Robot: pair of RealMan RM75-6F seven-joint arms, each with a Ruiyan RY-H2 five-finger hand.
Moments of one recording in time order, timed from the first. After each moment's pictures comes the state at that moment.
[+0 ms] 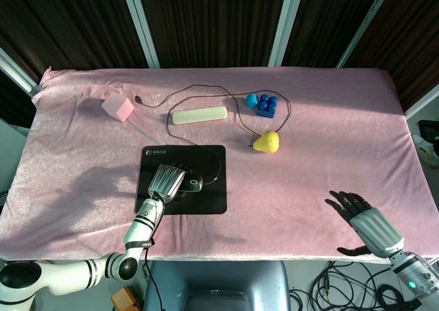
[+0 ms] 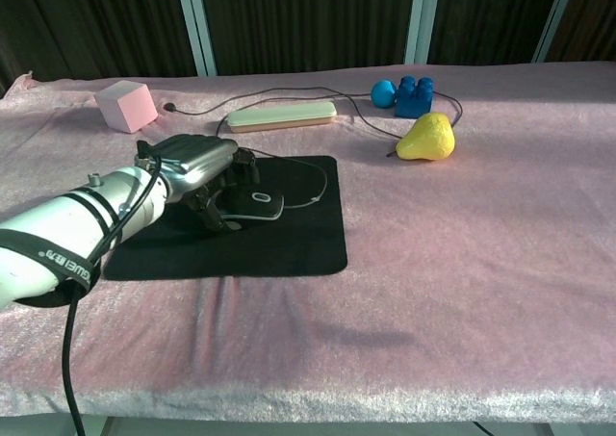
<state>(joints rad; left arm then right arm) -0.83 -1.79 -0.22 -1.29 0.96 0.97 0.61 0.28 -1.00 -0.15 -1.52 -1.80 1.29 0.15</state>
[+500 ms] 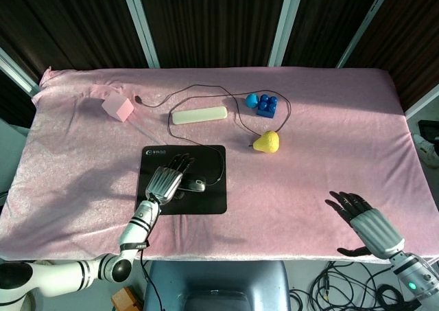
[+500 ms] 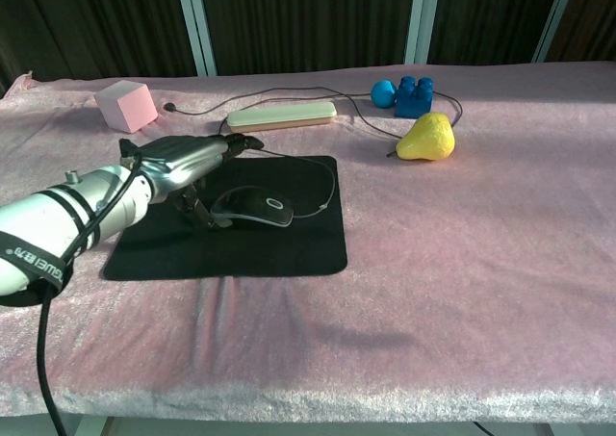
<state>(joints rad) -0.81 -1.72 -0.19 -1.36 0.98 0.96 0.55 0.27 -1.01 -0.15 -1.52 -1.81 1.31 0.14</state>
